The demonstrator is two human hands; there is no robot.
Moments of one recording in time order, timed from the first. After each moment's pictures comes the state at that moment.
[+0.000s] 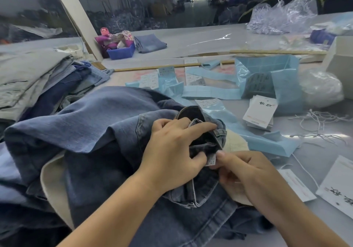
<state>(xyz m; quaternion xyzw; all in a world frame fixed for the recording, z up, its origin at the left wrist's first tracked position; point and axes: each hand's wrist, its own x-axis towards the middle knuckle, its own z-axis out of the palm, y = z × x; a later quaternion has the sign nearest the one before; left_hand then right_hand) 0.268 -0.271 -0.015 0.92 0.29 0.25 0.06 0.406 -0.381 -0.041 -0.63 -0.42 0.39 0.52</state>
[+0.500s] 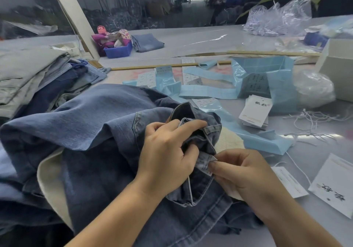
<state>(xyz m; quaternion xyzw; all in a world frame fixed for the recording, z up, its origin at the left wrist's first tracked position) 0.266 -0.281 -0.026 0.87 0.31 0.37 0.12 0.403 -0.379 -0.048 -0.59 -0.36 0.46 0.56</state>
